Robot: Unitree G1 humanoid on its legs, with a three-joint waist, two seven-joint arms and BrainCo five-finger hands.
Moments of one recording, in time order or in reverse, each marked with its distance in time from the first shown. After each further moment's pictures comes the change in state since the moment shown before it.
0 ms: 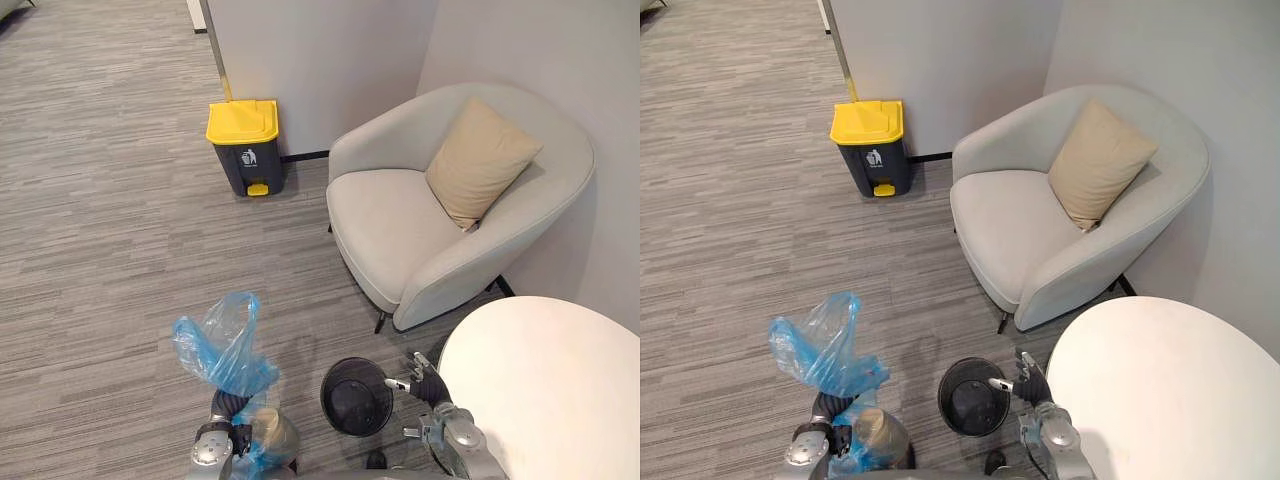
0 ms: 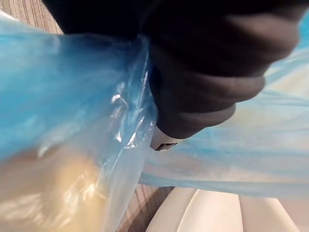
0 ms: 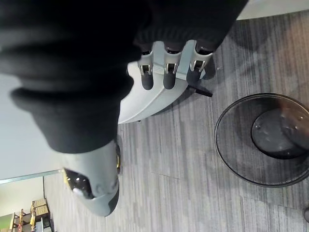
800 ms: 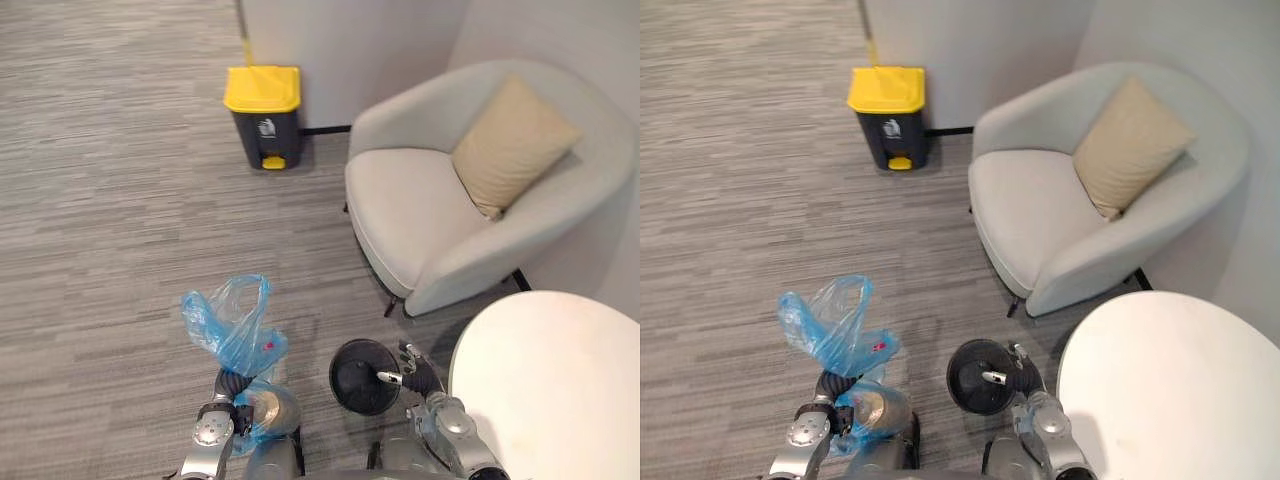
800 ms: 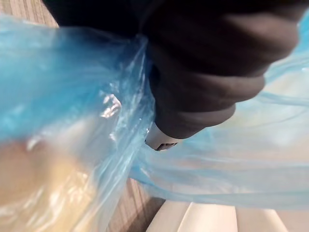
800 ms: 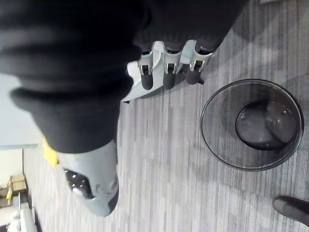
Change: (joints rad) left arm -0.038 0.035 -0.008 -0.103 -0.005 0.005 -0.017; right arm -0.069 0.018 0.020 -0.009 -0.045 0.021 -0.023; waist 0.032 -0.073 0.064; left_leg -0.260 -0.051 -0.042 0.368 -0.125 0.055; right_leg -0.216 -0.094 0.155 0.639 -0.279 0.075
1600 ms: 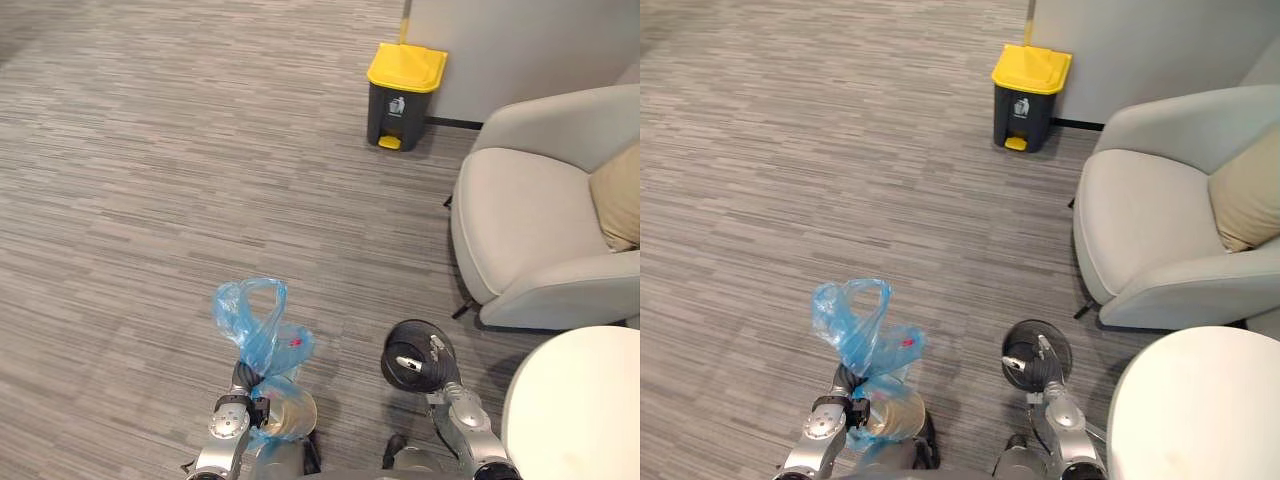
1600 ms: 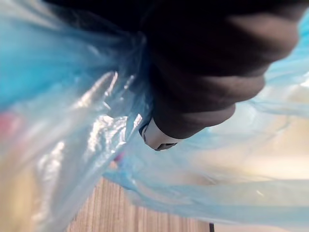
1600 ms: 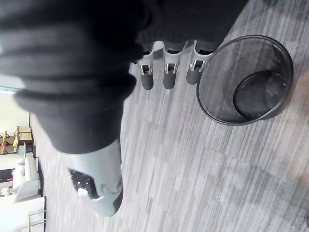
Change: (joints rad) left arm -0.029 -0.029 -0.076 -0.018 -0.013 0.018 0.002; right arm -0.022 -0.016 -0.112 0.016 0.043 0.004 -0.064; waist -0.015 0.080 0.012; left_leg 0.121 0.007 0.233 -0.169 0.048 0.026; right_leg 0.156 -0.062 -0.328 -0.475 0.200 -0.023
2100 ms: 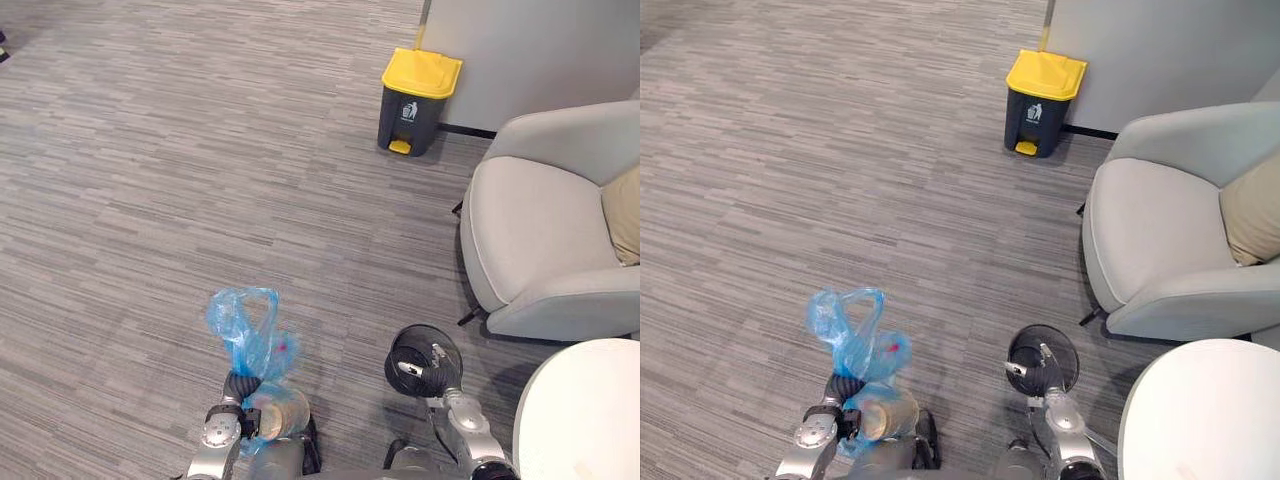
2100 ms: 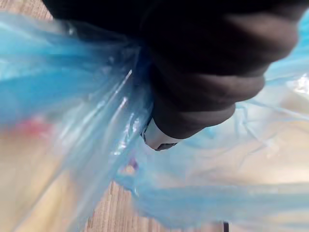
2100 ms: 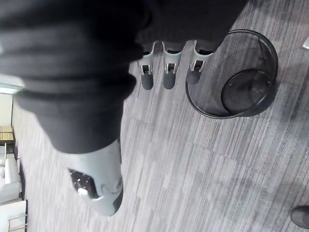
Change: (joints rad) left arm 0.035 0.033 0.013 0.037 0.001 0.004 -0.003; right arm -0.004 0.017 -0.028 0.074 0.000 0.019 0.004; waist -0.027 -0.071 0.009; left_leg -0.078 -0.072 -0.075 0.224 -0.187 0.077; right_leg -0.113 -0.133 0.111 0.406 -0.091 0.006
